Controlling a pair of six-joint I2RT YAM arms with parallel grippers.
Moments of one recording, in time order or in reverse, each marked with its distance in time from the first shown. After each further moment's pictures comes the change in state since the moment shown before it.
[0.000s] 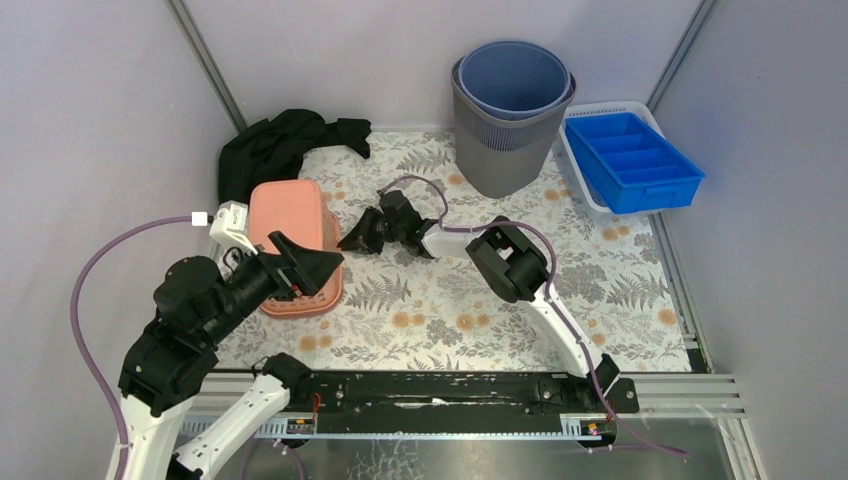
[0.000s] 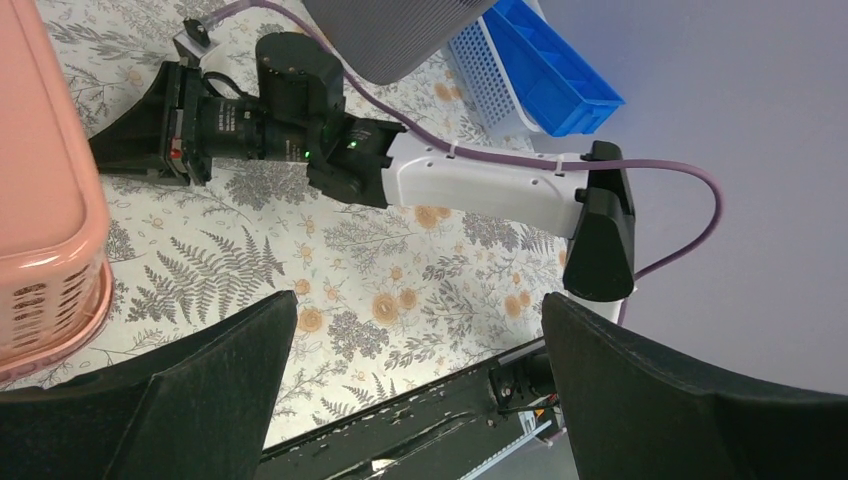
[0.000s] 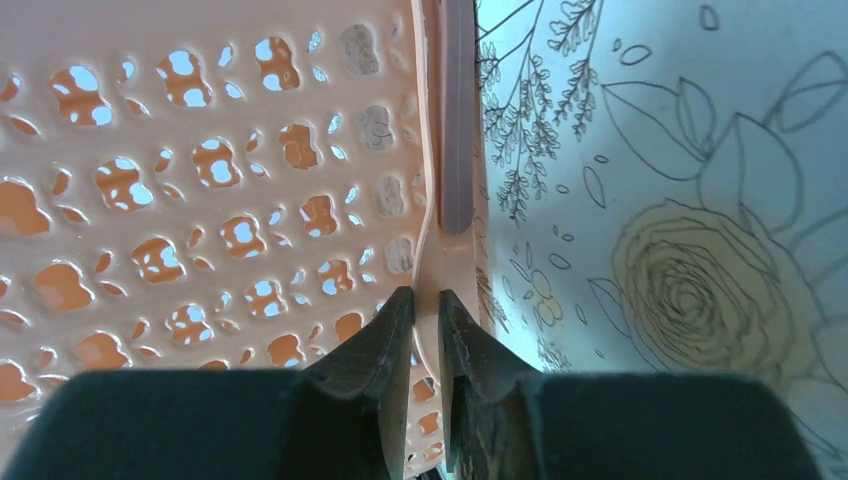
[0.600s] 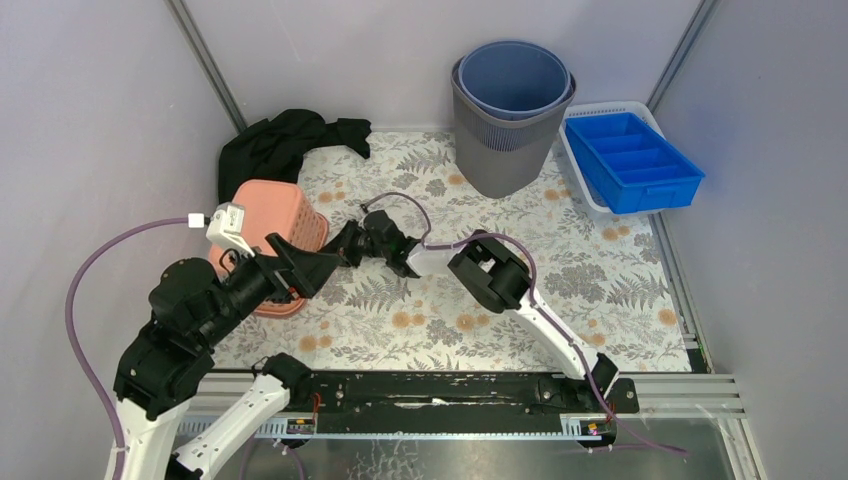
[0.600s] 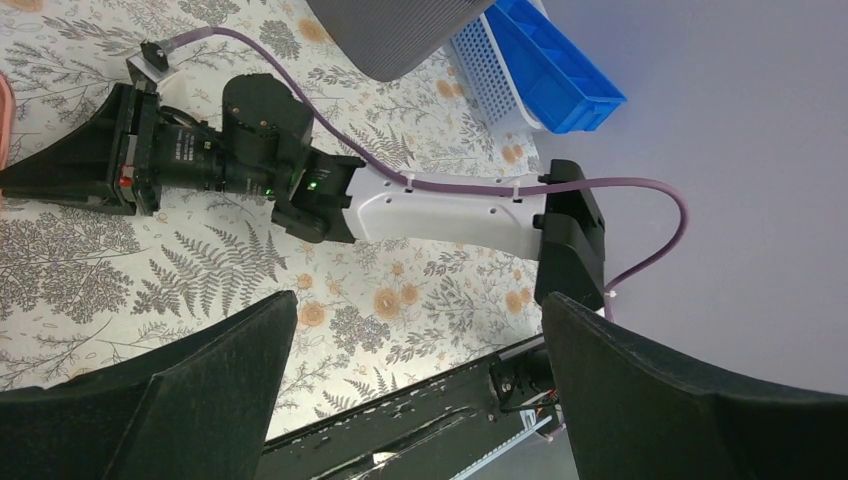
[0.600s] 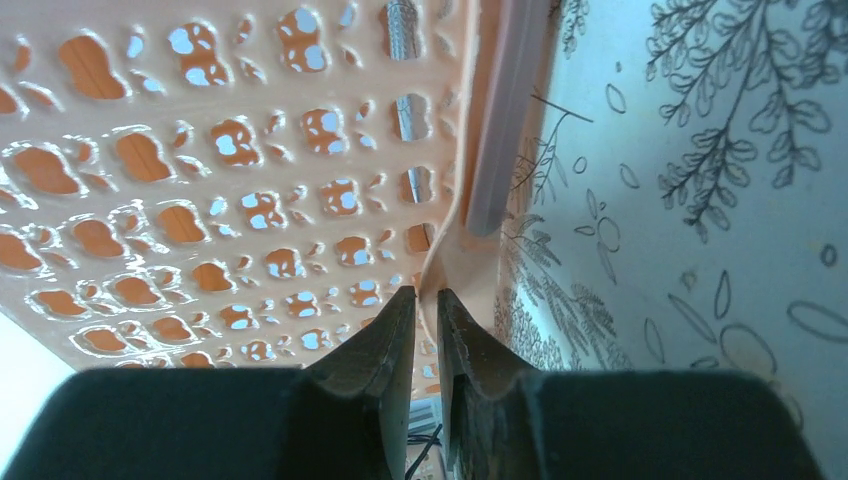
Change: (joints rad) left arm 0.000 0.000 0.026 -0.027 0.000 0.003; right arm 0.095 0.095 0.035 0.261 0.065 0.188
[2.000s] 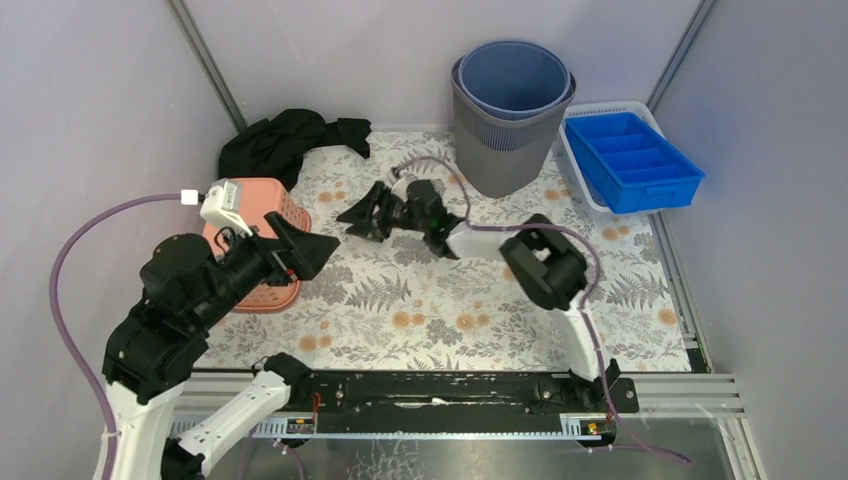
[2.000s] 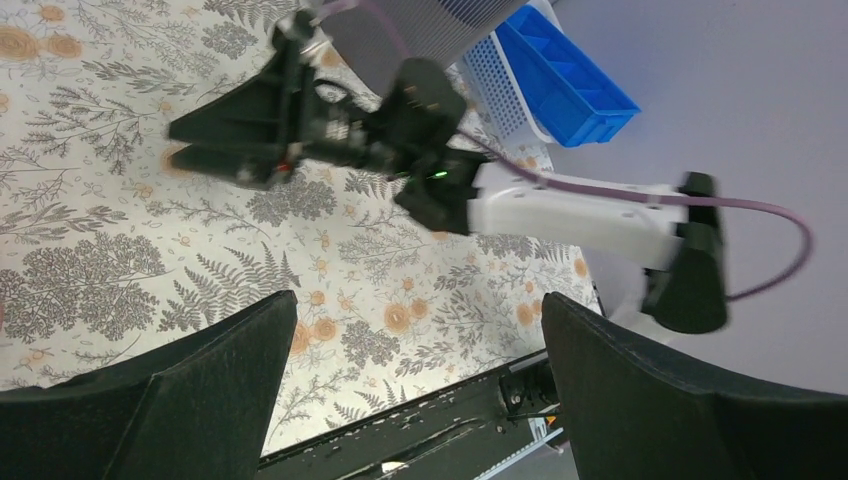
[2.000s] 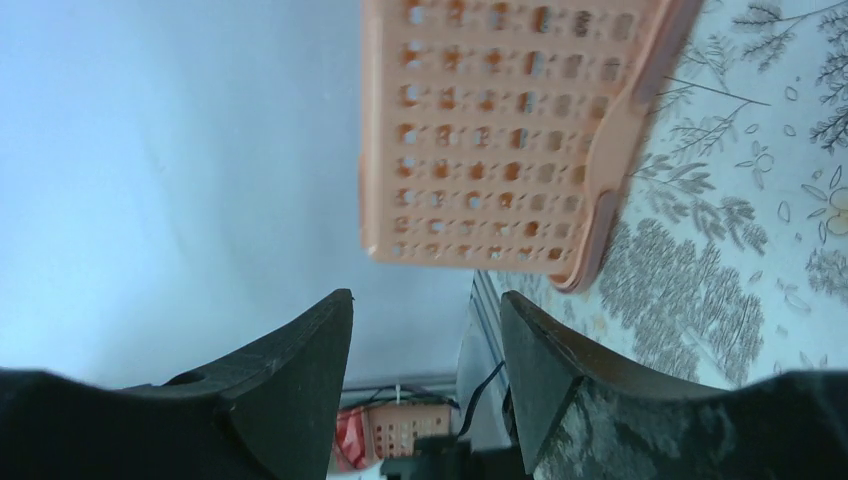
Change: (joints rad) left arm 0.000 0.130 0.188 -0.069 -0.035 0.044; right arm -0.100 -0.328 -0.323 0.146 -0.095 -0.058
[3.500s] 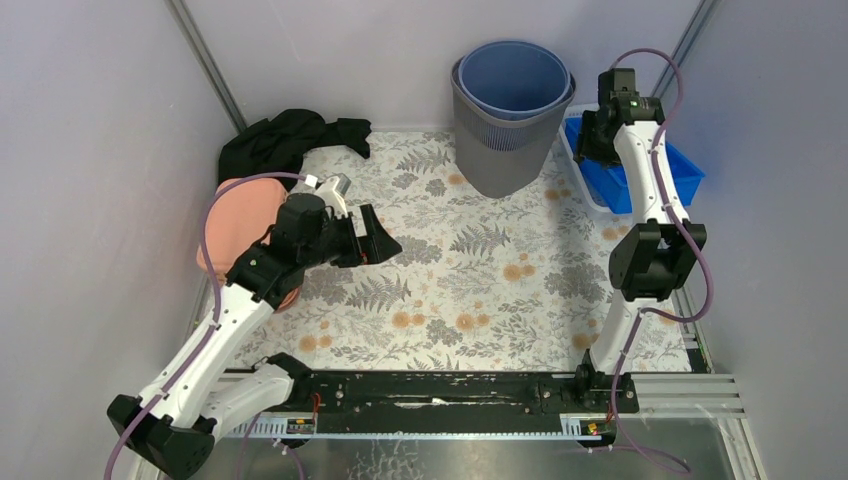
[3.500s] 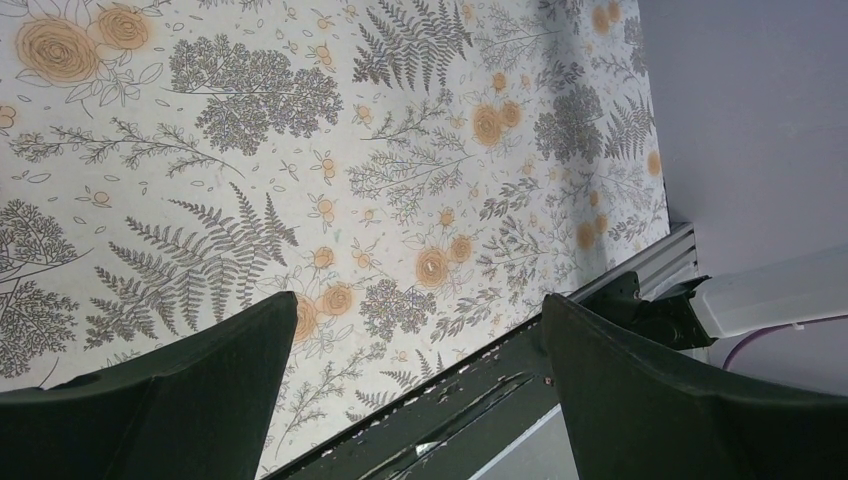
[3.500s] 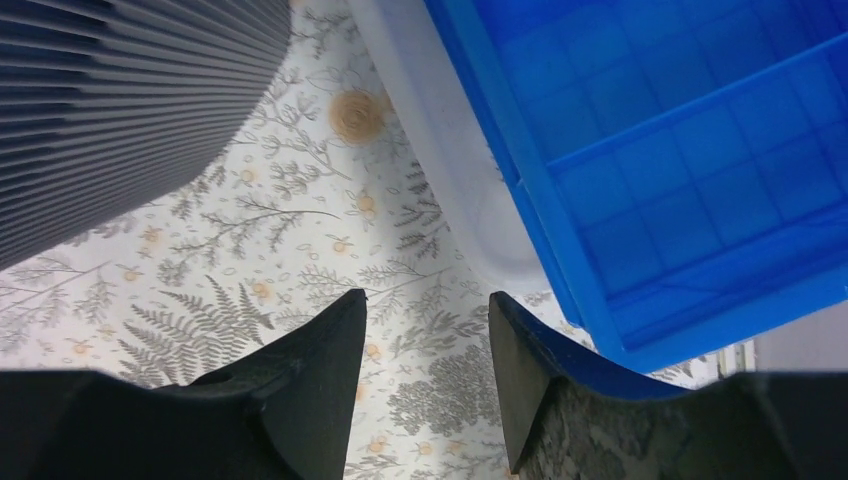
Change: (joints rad) left arm 0.000 0.275 -0.401 0.361 0.225 0.034; right arm -0.836 -0.331 0.594 -1.787 0.619 -1.214
